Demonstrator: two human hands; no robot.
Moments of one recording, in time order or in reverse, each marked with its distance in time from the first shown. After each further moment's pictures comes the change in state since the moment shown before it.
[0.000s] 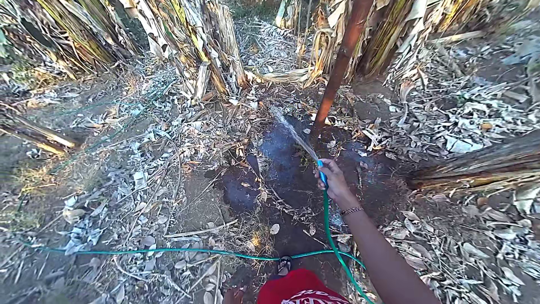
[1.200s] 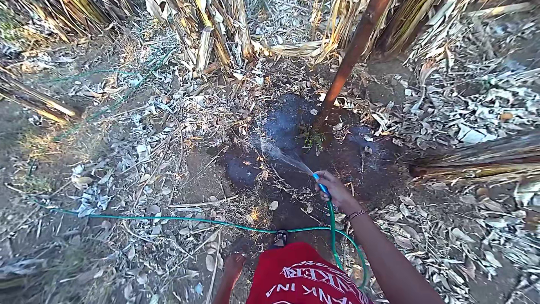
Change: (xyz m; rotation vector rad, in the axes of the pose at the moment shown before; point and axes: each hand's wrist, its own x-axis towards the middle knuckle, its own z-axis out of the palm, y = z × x) left_hand 0.003 -0.005 0.011 -0.033 -0.014 -0.044; right_hand -0.053 0.077 -0.040 -0.213 -0.192 0.374
